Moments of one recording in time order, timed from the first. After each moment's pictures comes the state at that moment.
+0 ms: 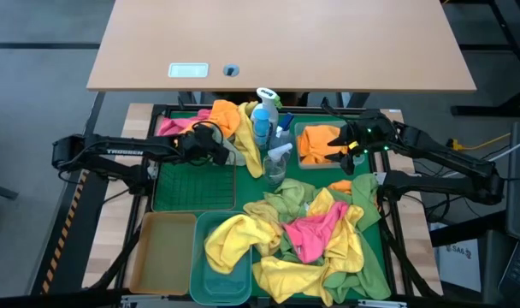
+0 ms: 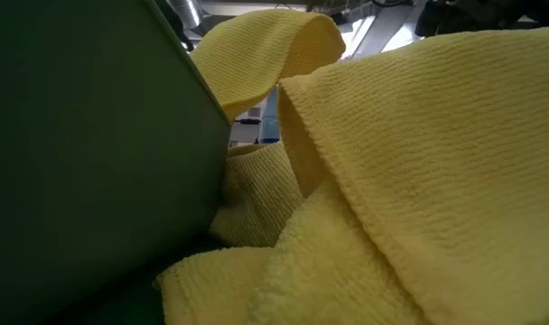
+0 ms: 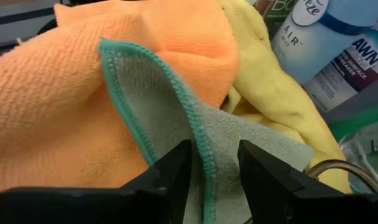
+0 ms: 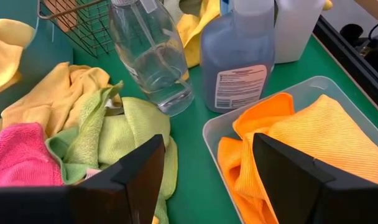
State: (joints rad) left arm 0.26 1.18 0.64 -0.28 -0.46 -0.70; right arm -0.45 0.83 0.82 -0.71 -0.26 -0.03
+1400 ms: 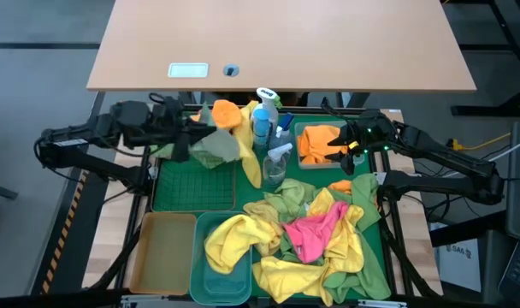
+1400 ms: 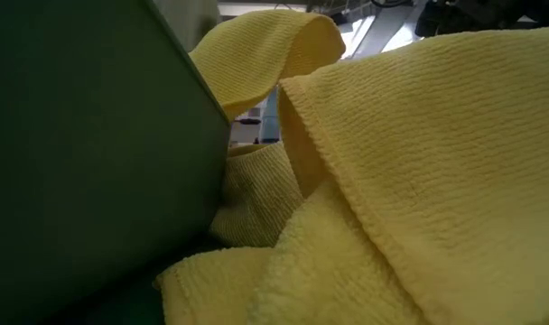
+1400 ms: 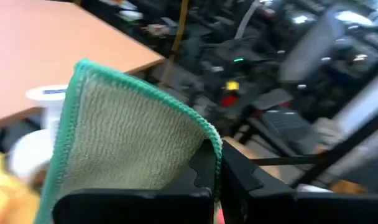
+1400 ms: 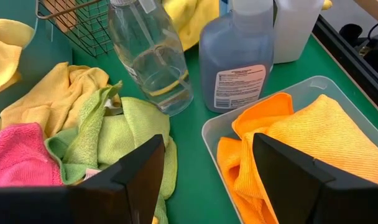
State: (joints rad) left arm 0.00 0.95 1.30 -0.52 -0.26 -0.54; right arm -0.45 0.84 0.82 -0.71 -0.26 -0.03
